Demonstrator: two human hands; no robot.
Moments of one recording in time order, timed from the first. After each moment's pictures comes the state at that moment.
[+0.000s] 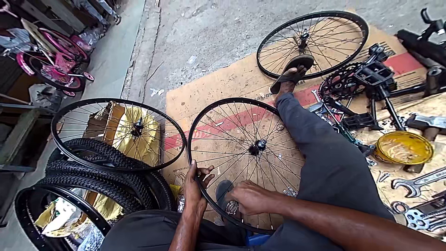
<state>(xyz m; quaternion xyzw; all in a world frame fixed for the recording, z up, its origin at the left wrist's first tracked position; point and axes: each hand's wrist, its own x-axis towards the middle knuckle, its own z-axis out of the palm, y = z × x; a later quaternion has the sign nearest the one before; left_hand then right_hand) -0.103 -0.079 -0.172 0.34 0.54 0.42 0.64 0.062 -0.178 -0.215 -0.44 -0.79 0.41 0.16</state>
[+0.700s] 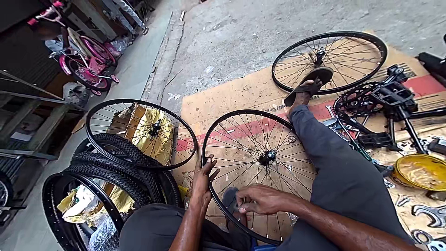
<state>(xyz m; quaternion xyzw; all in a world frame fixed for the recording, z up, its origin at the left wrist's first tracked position) -0.106 -0.049 -0.169 0.36 0.54 0.40 0.65 0.086 -0.168 -0.215 -0.38 -0.74 0.49 0.25</state>
